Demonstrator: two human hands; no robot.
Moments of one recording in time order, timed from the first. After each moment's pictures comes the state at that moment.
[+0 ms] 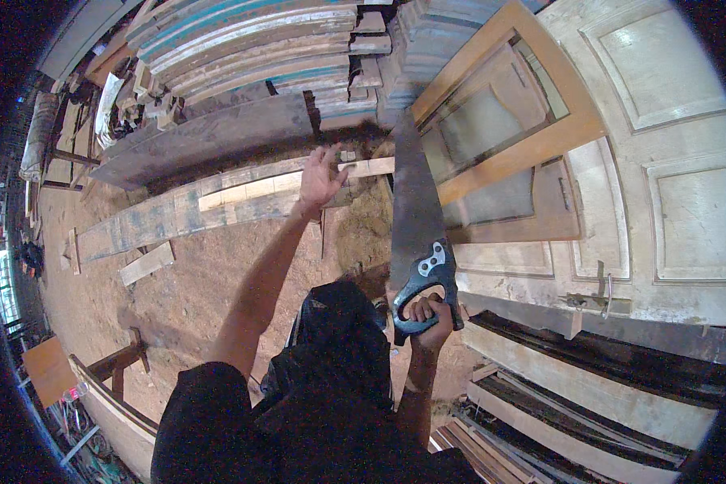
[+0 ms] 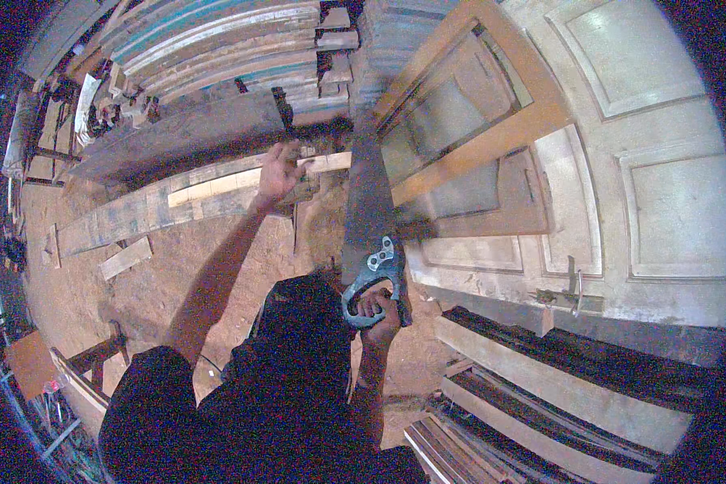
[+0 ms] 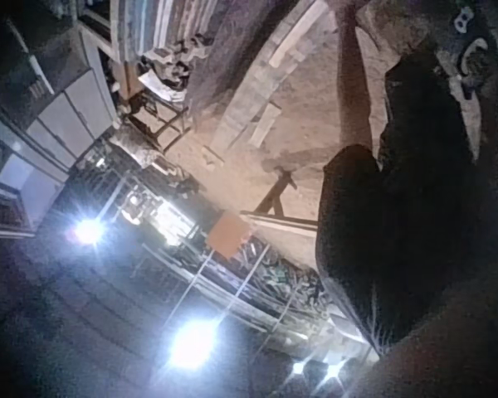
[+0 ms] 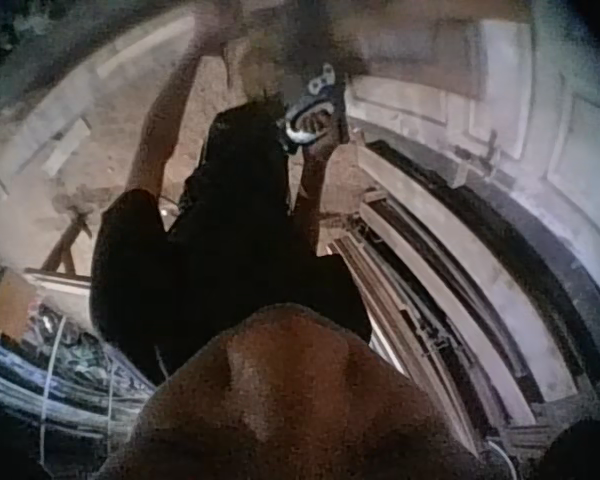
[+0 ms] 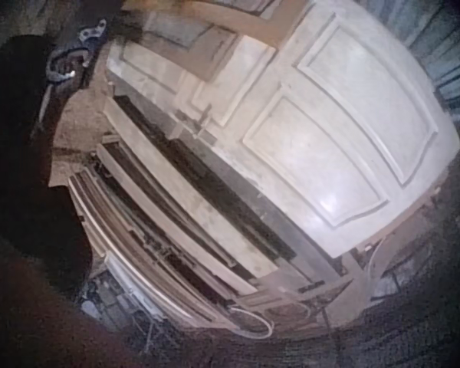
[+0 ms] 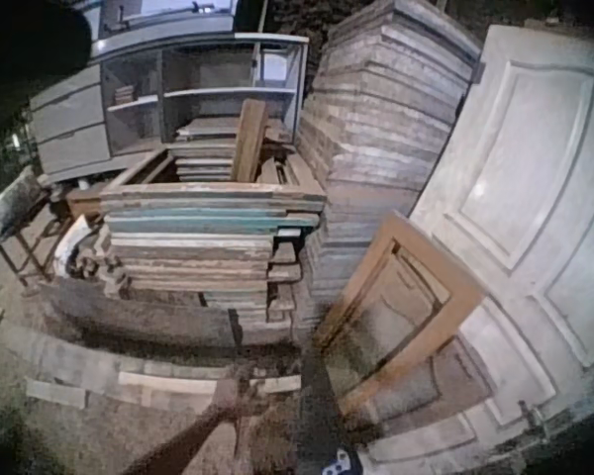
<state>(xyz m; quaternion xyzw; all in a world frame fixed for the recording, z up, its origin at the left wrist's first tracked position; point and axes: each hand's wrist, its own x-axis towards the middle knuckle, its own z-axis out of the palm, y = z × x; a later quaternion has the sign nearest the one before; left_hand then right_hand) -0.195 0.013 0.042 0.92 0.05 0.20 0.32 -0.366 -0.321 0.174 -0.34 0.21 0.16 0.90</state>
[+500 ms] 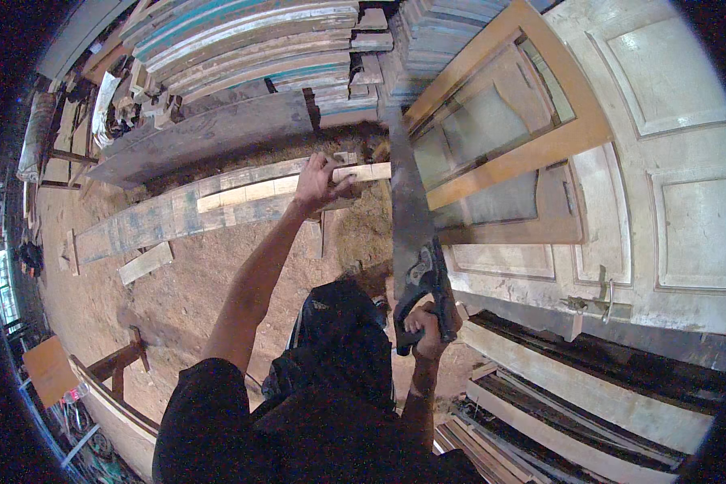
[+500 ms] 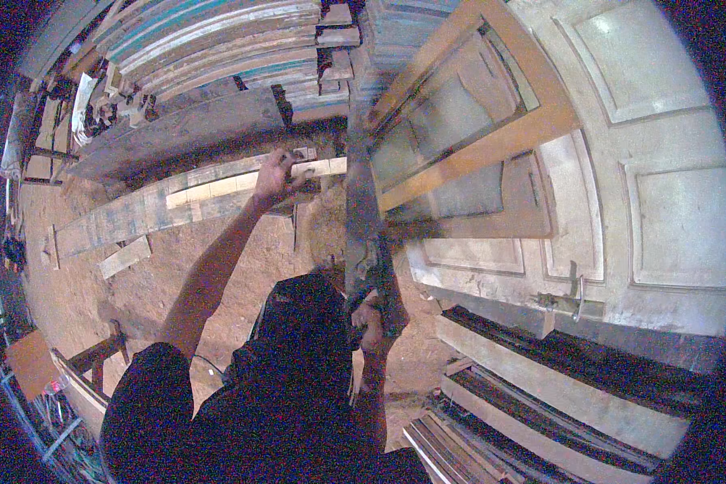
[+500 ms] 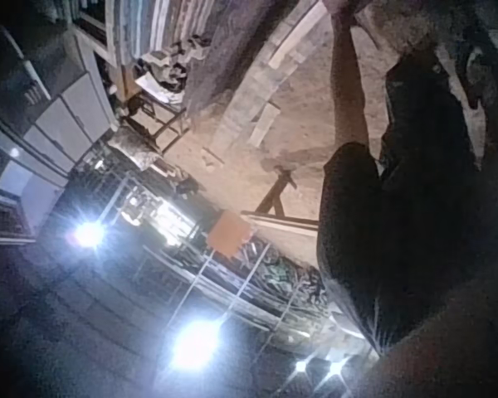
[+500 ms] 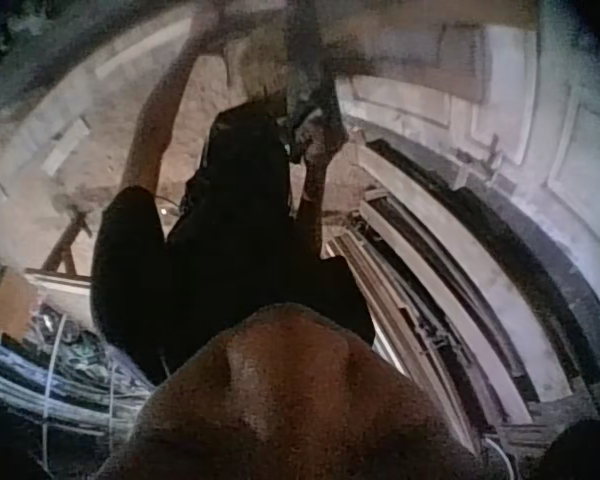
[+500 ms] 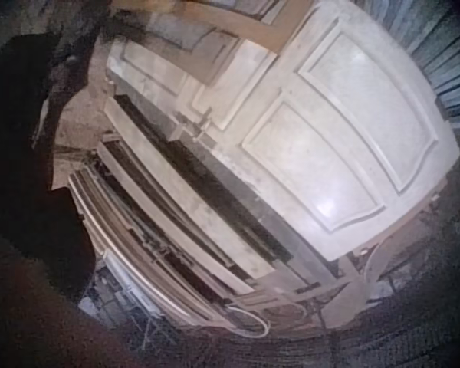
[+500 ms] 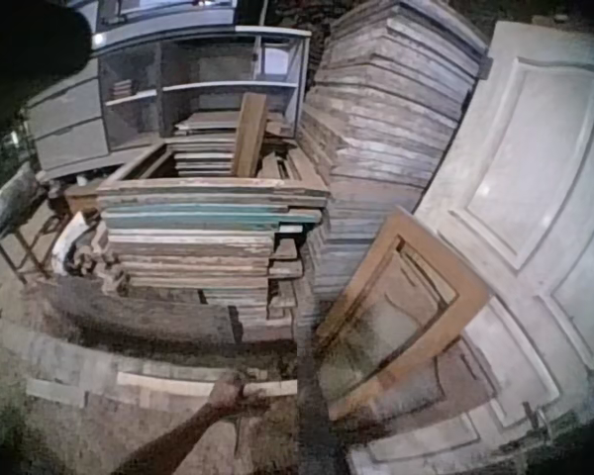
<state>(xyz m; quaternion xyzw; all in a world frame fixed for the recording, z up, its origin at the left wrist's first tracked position) -0.197 0.022 0.044 0.96 0.00 0.08 0.26 -0.363 -0.300 0.217 -0.55 0.15 0.09 0.82</state>
